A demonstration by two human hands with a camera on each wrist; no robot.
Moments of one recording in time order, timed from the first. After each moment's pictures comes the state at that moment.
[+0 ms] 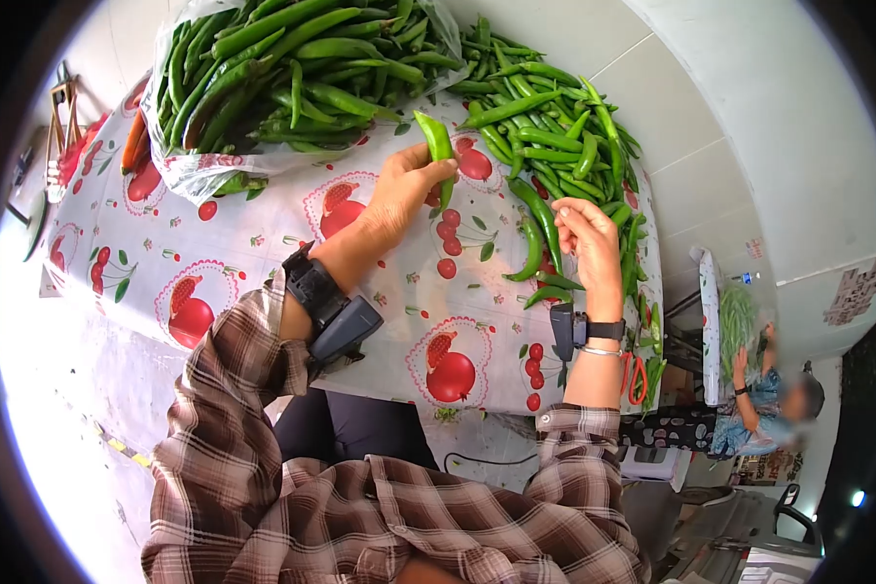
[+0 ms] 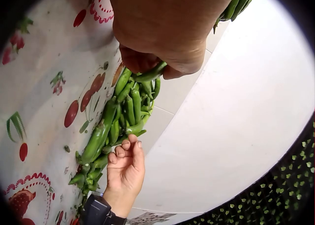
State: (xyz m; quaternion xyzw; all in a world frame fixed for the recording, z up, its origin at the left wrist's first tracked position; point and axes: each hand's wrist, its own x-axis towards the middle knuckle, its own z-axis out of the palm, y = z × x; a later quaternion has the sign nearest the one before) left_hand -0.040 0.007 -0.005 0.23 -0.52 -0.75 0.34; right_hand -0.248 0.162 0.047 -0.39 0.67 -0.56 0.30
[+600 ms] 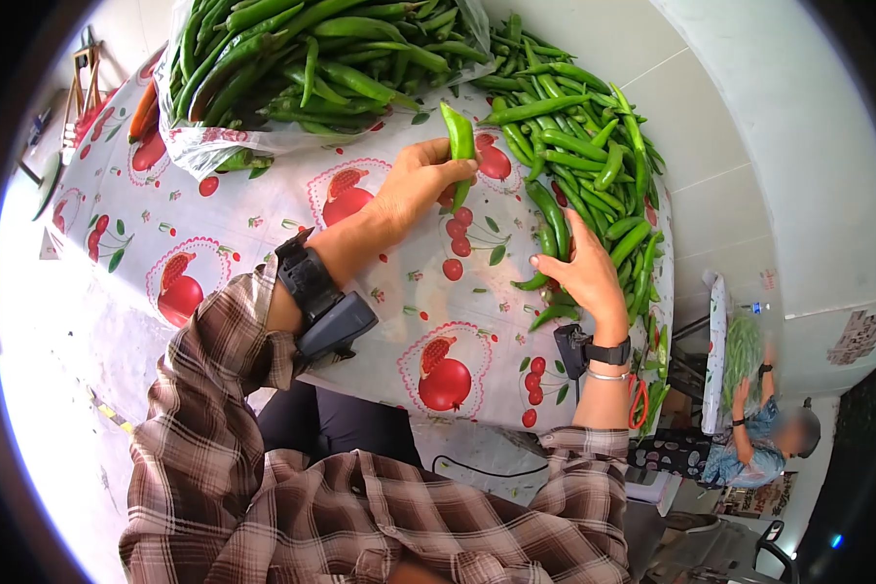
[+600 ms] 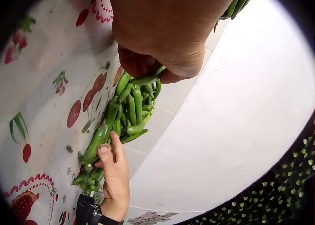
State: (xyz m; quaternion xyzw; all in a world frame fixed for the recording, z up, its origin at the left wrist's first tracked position) left_hand -0.037 0.009 -0.002 0.23 -0.55 -0.74 0.31; right_hand -0.241 0.168 0.040 -0.55 0.82 -0.13 0.07
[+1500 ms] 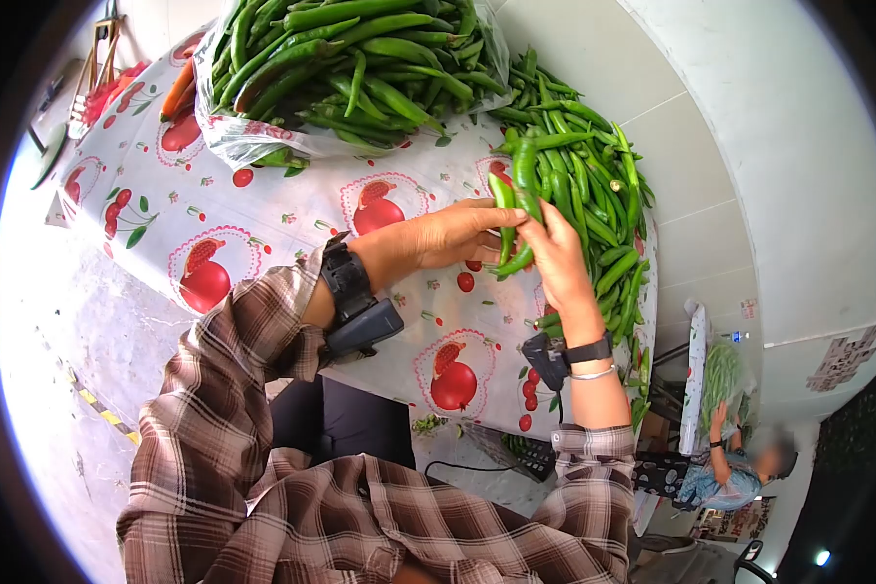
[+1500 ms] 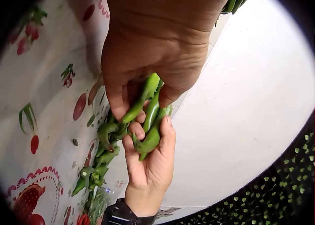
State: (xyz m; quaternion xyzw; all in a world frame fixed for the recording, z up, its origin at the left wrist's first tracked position) left_hand -0.045 0.028 -0.003 0.05 -0.37 -0.91 0.17; right_hand -0.175 0.119 0.050 -0.51 0.66 -0.45 0.32
